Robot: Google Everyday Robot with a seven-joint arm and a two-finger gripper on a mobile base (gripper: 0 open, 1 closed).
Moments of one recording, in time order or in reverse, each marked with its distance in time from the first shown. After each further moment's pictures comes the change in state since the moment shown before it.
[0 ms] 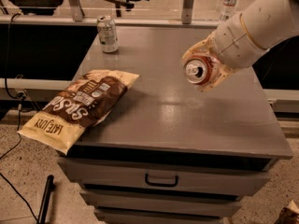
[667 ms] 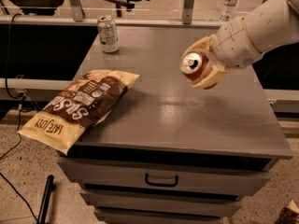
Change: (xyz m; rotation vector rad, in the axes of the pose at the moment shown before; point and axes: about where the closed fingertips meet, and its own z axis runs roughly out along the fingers) arm 0.012 -0.008 0.016 0.061 -0.132 0.433
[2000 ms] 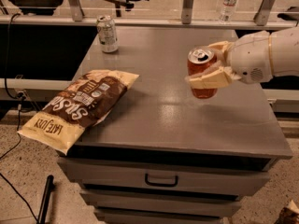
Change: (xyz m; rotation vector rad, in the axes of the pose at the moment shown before) arm -0.014 0.006 -0.018 0.195 -0.285 0.466
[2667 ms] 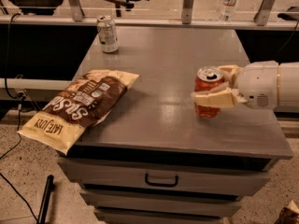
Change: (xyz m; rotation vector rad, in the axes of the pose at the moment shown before) arm 0.040 0.024 -0.007 0.045 -0.074 0.177
